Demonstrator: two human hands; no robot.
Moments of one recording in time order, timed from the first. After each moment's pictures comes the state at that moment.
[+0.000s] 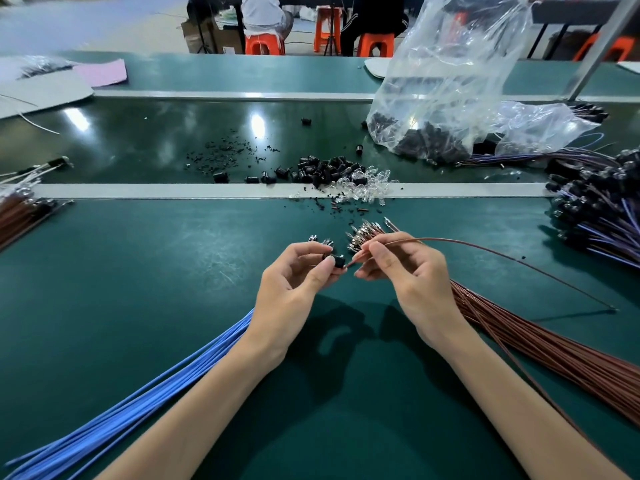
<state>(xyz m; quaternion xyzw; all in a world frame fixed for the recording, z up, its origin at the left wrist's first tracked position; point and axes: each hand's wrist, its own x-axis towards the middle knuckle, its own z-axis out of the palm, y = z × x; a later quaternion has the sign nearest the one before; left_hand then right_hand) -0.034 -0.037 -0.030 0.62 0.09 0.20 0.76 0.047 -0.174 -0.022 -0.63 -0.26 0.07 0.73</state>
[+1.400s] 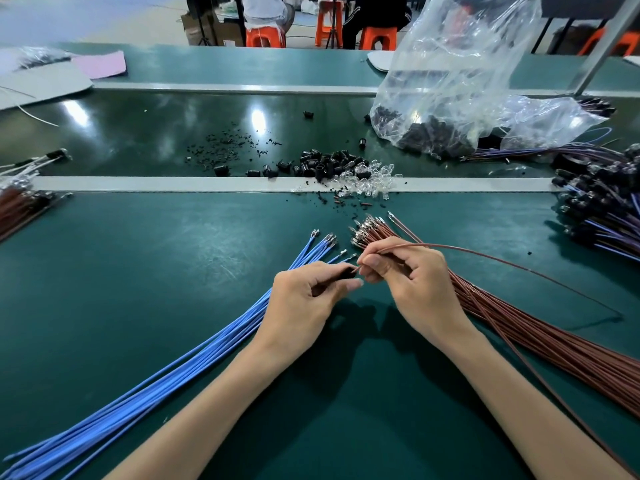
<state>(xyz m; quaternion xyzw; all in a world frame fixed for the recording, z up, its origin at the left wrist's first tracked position) -0.038 -0.043 -0.030 0.78 0.06 0.19 0.59 0.045 -0.175 -0.023 -0.72 -0.36 -0.01 0.60</state>
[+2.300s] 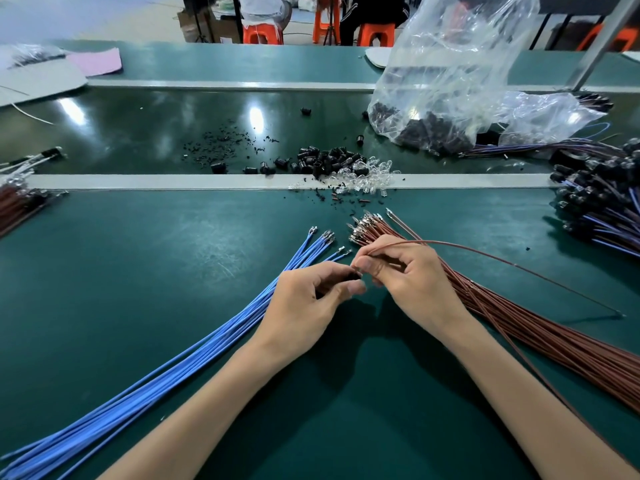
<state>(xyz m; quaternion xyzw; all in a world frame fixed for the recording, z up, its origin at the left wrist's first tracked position) -0.039 -0.046 -0.031 0.78 0.04 0.13 0.61 0.047 -0.179 -0.018 -0.76 -0.34 0.05 0.55</state>
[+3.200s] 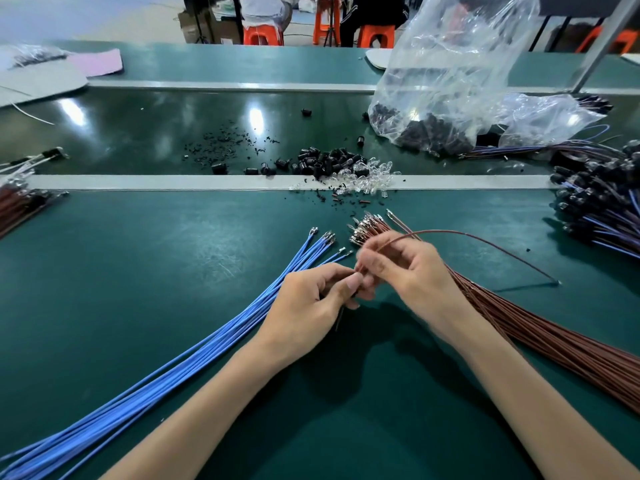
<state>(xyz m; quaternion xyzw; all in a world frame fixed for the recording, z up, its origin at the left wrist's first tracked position) -0.039 -0.046 -0.028 0.78 0.02 0.10 0.61 0.051 -0.181 -0.018 -0.65 -0.30 0.17 0.67</state>
